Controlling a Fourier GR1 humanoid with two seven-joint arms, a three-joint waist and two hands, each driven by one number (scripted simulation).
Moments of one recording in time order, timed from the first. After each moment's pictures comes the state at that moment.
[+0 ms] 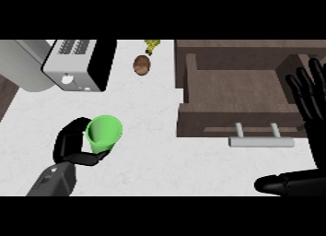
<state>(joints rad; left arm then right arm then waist) -0.39 0.17 0.21 -0.46 0.18 -0.32 -0.95 -0.11 -0.10 -0.07 -2.08 -0.18 0.13 0.17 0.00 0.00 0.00</state>
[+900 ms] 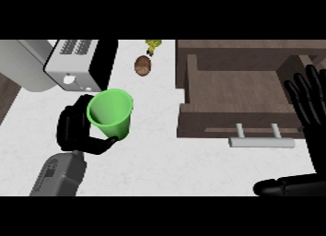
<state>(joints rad) -0.28 0.07 0.09 -1.11 0.26 -0.23 -0.68 -0.07 -0.09 -0.06 -2.09 -0.16 0.13 0.18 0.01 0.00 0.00</state>
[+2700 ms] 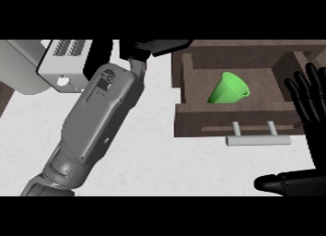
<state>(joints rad) -1.05 0.00 -0.07 -0.96 0.23 0.27 -0.19 -0.08 -0.10 -0.08 -2.06 -0.16 0.15 0.16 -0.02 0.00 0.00</state>
